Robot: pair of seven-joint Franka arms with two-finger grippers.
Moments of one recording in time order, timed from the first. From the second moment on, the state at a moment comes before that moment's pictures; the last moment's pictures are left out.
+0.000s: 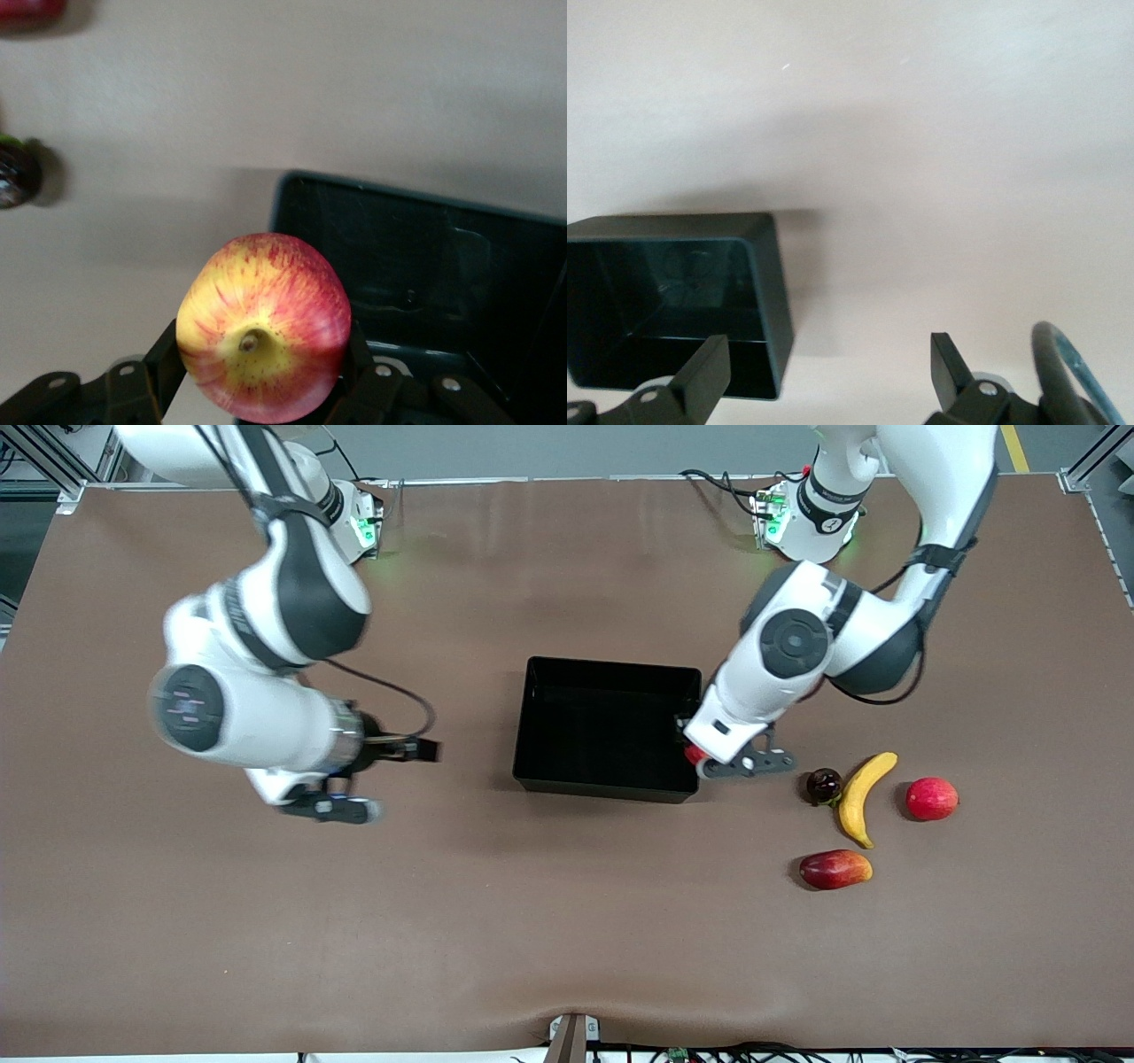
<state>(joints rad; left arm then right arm) -0.06 0.37 -0.52 -1.79 0.13 2.06 -0.71 0.42 0.50 -0.13 -1.23 0.28 1.57 0.43</state>
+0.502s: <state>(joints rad) -0.23 0.49 -0.53 -1.85 0.34 2.11 -0.98 0.15 0.38 -0.15 -1.15 0.23 1.42 0.04</state>
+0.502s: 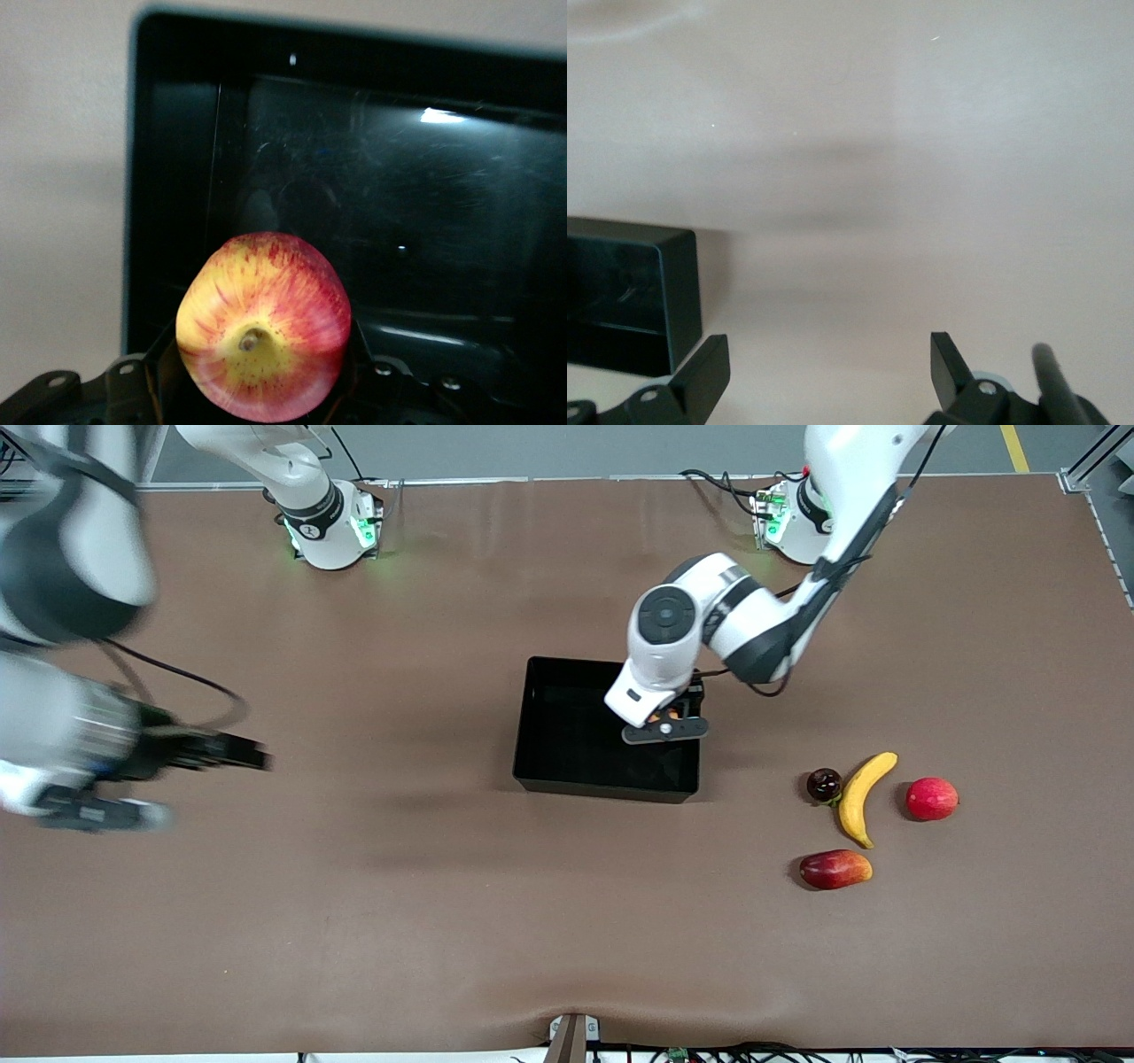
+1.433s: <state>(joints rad) -0.21 0.59 -0.53 -1.92 0.40 2.26 -1.01 0.11 -0.01 -0.14 -1.41 0.01 1.31 -0.02</state>
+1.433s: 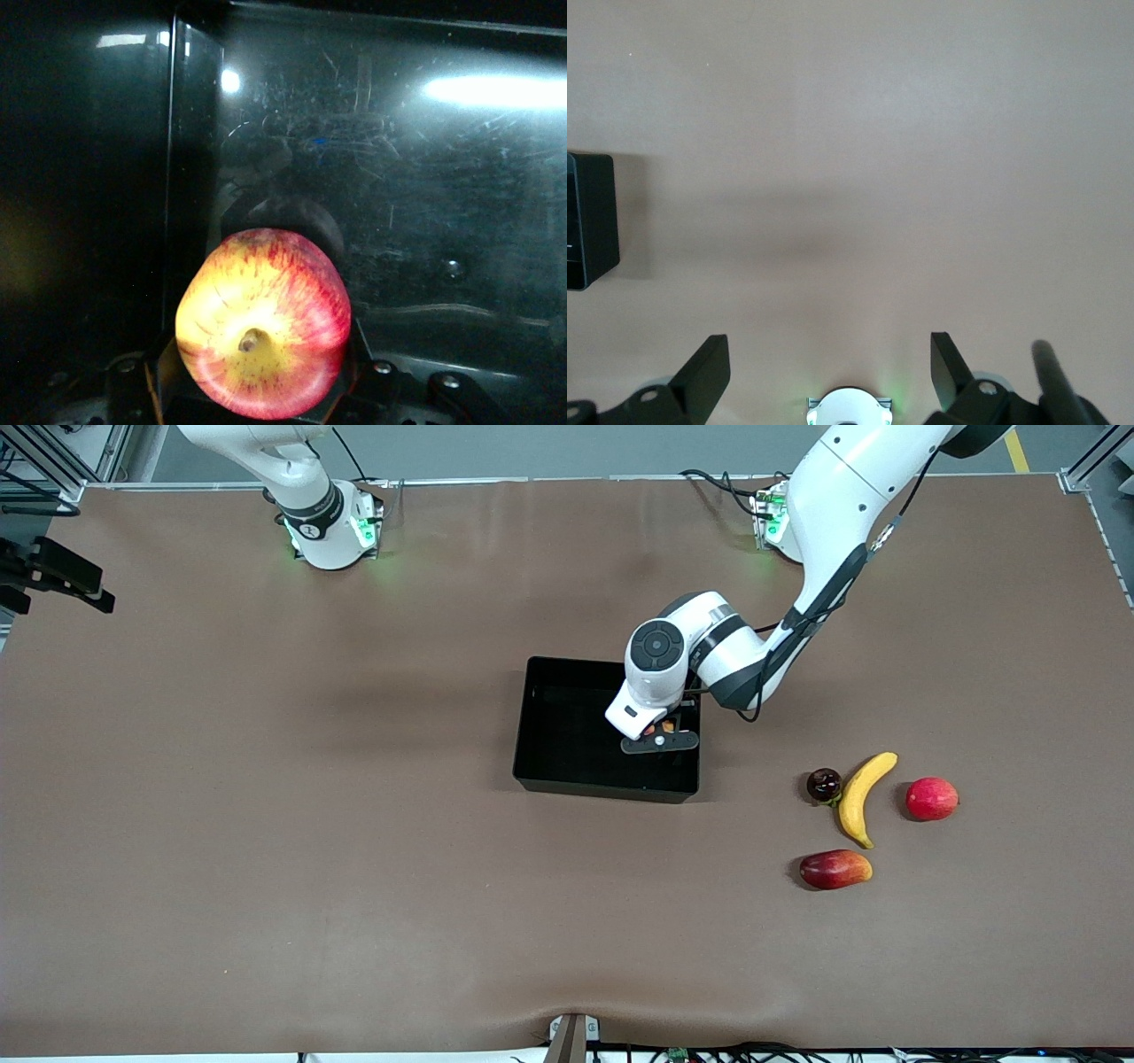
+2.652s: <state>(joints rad) -0.24 0.58 -0.55 -1.94 0.40 2.23 -1.11 0.11 0.00 -0.15 -1.40 0.00 1.34 -0.04</state>
